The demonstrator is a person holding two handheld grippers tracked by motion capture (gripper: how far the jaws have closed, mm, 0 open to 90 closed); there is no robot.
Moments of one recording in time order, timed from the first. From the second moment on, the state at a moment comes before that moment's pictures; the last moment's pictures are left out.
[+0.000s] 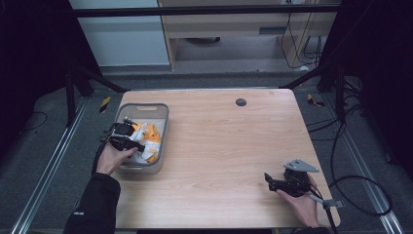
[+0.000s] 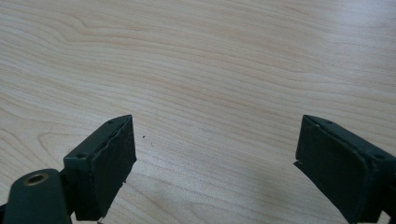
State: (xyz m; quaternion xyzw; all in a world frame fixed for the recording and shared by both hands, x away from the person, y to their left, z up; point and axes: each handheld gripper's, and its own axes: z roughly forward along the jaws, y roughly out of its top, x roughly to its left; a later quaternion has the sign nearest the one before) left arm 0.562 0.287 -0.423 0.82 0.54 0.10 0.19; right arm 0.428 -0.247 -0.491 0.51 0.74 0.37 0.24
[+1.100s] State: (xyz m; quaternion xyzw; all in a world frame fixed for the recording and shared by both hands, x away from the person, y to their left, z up) left arm 0.550 0.298 -0.376 0.82 0.52 0.13 0.21; right arm 0.428 -0.248 -0.491 0.51 0.74 0.37 0.24
